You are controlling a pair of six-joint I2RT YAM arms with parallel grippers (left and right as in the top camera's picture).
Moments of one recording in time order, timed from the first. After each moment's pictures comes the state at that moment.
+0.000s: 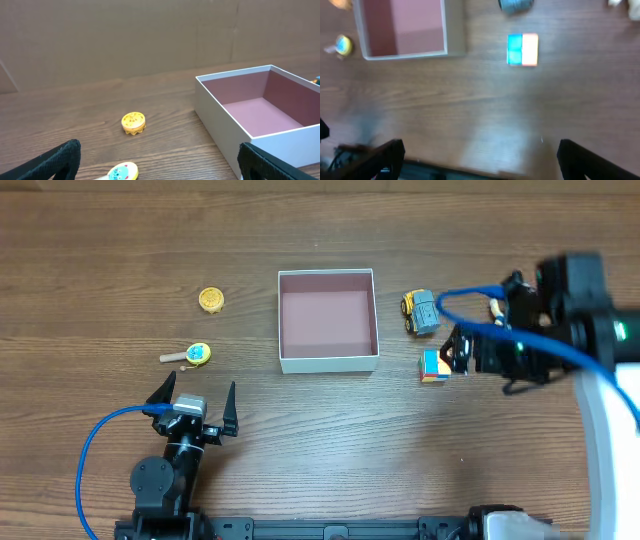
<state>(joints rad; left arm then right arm) 0.02 0.01 0.01 -0.06 0.15 0.08 0.05 1.41 1.63 -1.56 -0.27 0.11</state>
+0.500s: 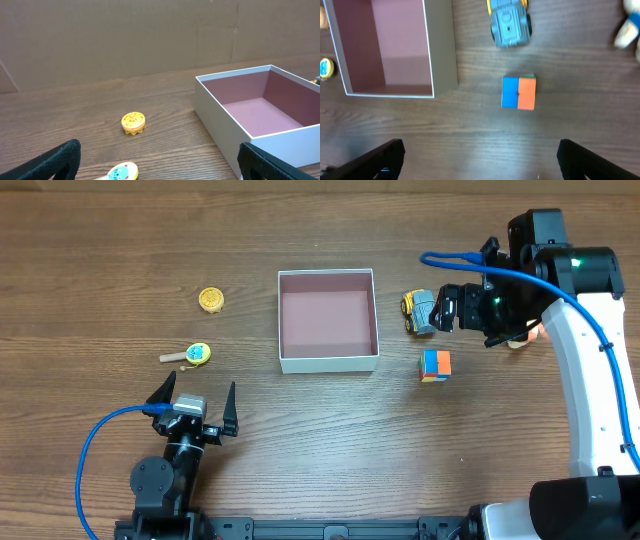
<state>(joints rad) 0.02 0.01 0.01 -0.06 0.15 0.08 0.05 1.63 1.68 -1.39 -0.26 0.09</state>
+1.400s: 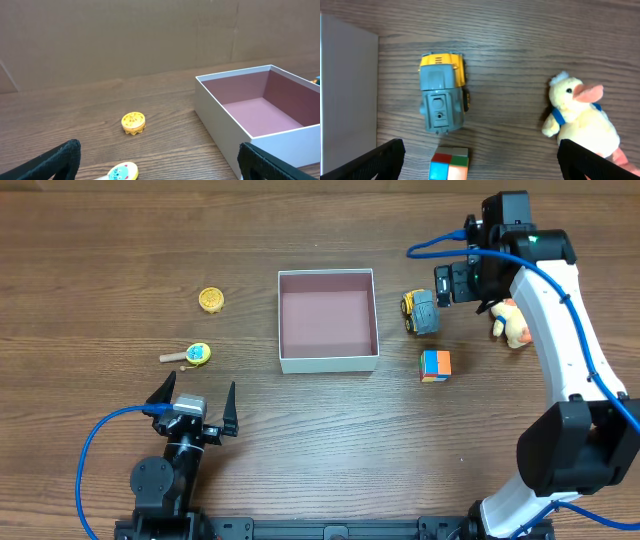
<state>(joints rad) 0.02 0.01 0.01 -0.06 0.15 0.08 0.07 1.84 1.70 -1.09 0.02 -0.08</state>
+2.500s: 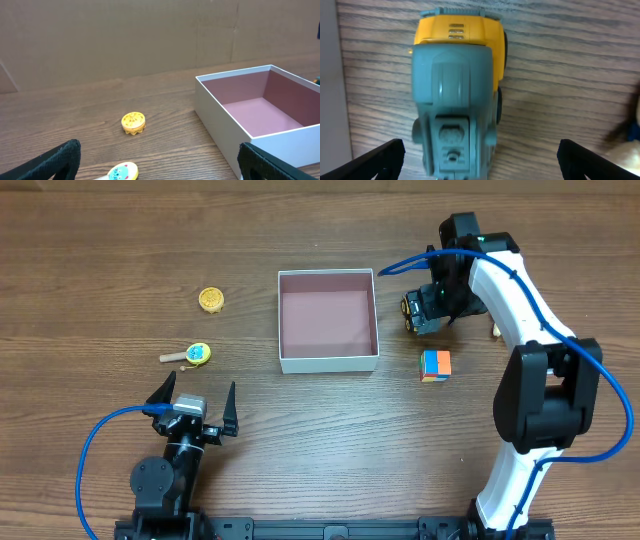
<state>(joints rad) 0.02 0.01 0.01 -0.06 0.15 0.08 0.12 2.09 1.70 -1.09 0.00 -0.11</state>
